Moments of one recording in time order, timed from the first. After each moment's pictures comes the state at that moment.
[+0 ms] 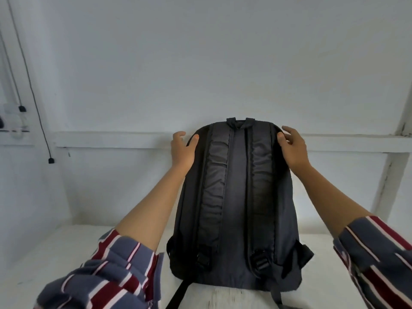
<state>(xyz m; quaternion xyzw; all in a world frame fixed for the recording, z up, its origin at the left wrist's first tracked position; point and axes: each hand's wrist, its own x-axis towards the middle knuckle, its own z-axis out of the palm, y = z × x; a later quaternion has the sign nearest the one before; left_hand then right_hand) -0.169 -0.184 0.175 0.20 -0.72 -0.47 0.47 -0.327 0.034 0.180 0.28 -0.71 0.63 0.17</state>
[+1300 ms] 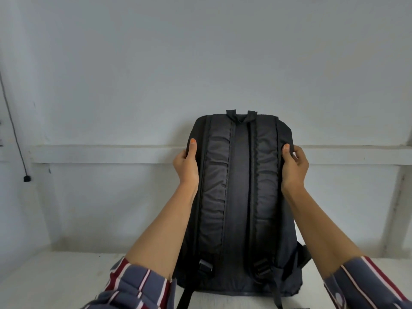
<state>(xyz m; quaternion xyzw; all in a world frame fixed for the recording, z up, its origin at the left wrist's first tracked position) -0.217 -0.175 0.169 0.14 -0.49 -0.66 0.55 -0.335 0.000 0.163 0.22 -0.50 0.83 0.14</state>
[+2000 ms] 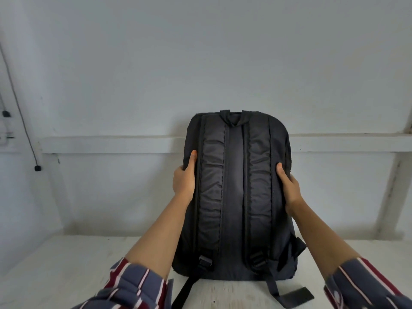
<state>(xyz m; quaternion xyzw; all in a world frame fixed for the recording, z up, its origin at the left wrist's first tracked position) -0.196 -0.182 0.120 0.30 -0.62 -0.60 0.41 -0.330 0.029 0.096 0.18 -0.59 0.78 -0.09</state>
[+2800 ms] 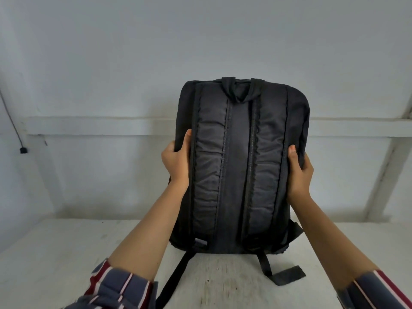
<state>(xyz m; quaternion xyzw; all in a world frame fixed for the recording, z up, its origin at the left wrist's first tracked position) -0.181 -0.158 0.126 0.15 -0.53 -0.58 0.59 -0.303 0.043 0.099 0.22 -0.53 0.81 0.11</state>
